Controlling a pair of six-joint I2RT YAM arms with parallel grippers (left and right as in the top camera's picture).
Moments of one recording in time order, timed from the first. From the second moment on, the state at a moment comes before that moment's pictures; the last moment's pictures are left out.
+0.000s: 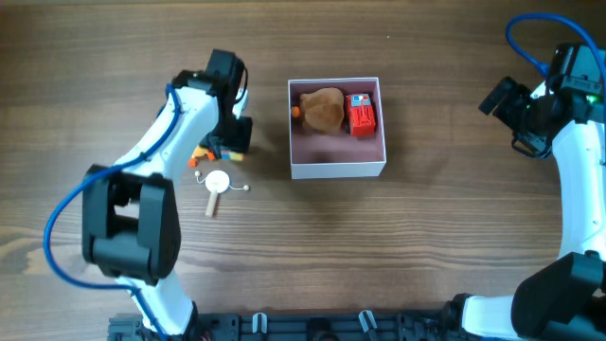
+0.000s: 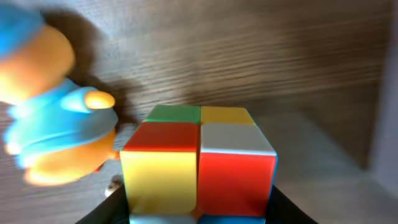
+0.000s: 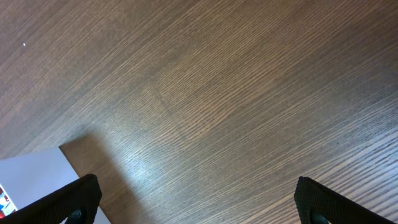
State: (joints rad) left arm -0.25 1.91 1.45 -1.02 -0.04 -0.08; right arm -0.28 1.57 1.35 -0.90 -0.02 0.41
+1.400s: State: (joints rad) left arm -0.83 2.08 1.68 -0.80 -0.03 -0.76; right arm -0.28 1.57 1.35 -0.89 -0.02 0.41
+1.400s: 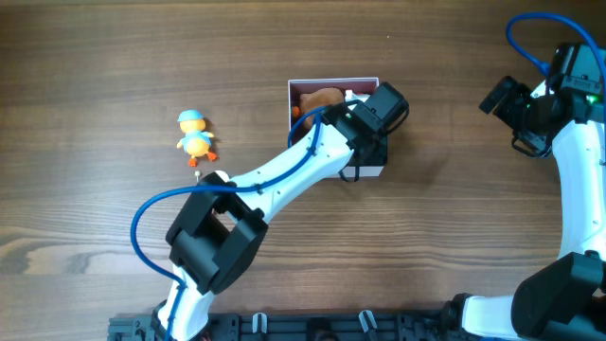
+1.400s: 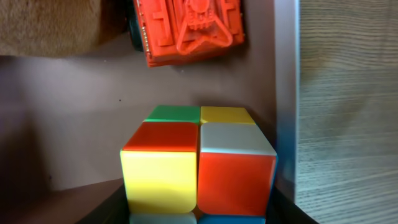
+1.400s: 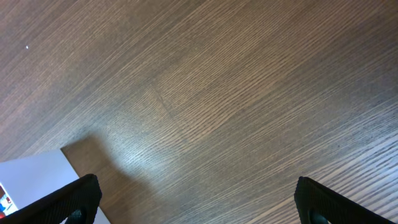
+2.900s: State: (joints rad) left arm -0.70 1.68 1.76 -1.18 -0.24 -0.61; right arm -0.28 1.57 1.35 -0.88 -0.02 0.41
